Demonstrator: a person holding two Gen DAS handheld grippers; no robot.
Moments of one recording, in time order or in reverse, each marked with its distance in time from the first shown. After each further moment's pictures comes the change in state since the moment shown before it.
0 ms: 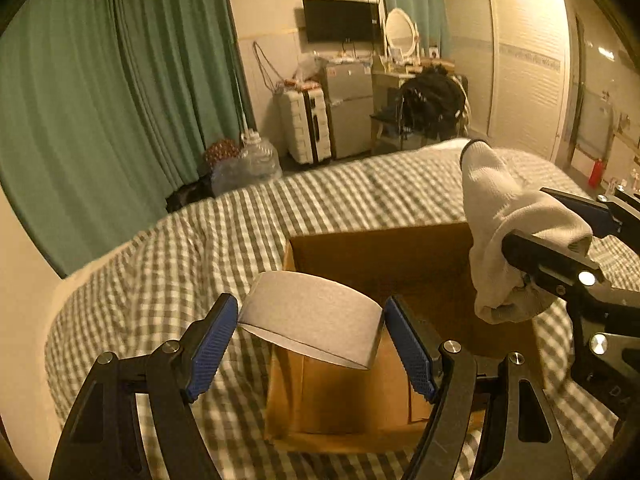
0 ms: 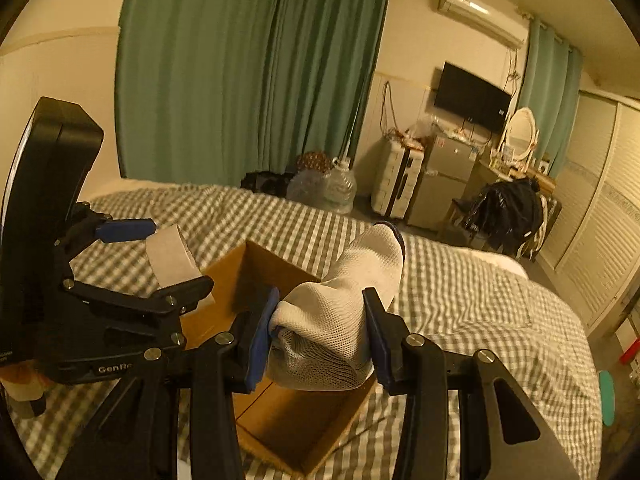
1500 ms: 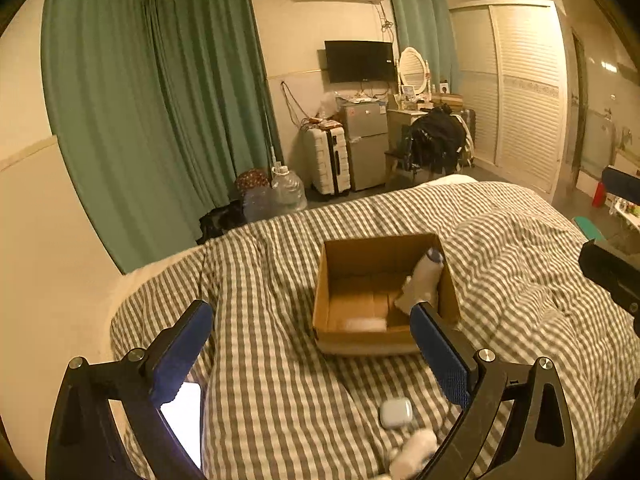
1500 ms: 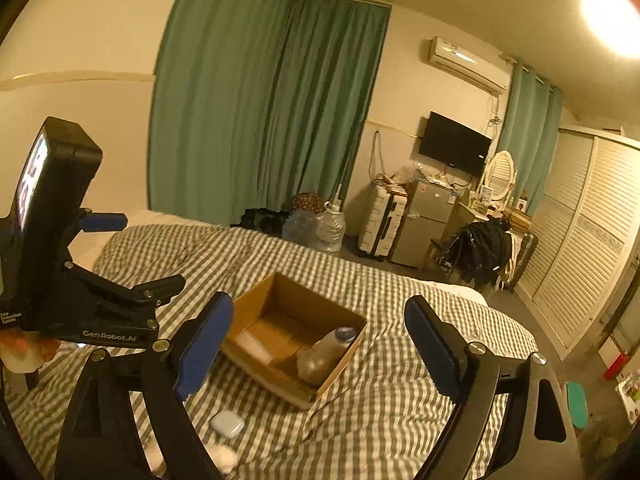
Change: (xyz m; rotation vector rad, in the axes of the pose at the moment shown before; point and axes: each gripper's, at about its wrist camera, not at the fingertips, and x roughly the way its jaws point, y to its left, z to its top) left arm -0.234 0.011 -0.054 -0.036 -0.127 0.074; right arm -0.236 0.034 -0.002 -0.050 -0.148 -0.043
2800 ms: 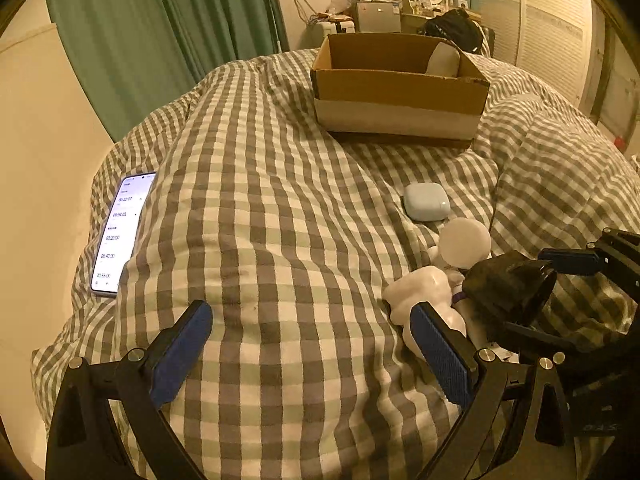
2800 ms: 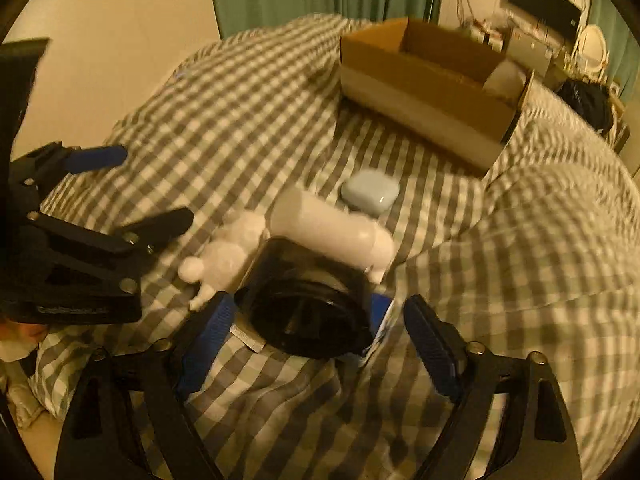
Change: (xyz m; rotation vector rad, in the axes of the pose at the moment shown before) left arm 0.051 -0.014 -0.221 -0.017 0.349 0.032; right arm 0.079 0.113 -0.237 0.057 0.552 0.354
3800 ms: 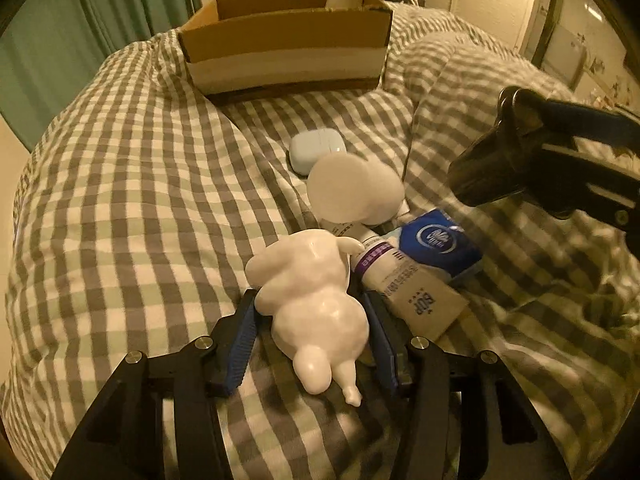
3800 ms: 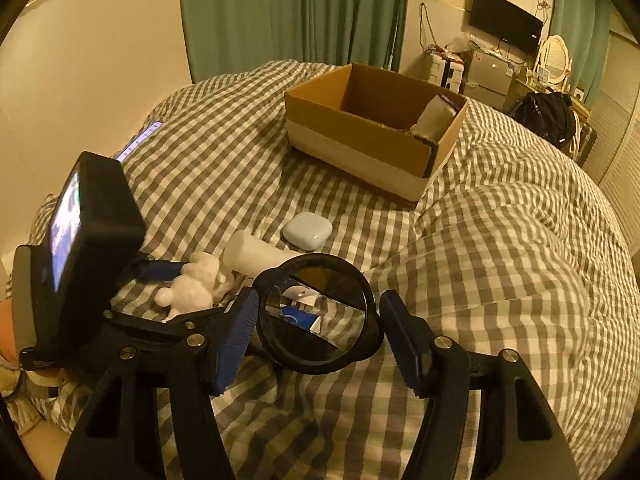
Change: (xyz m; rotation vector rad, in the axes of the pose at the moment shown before) left arm 0.031 -0.062 0.000 0.147 0.127 -0.229; right arm -0.056 -0.030 0.004 0.045 -0.154 -0.125
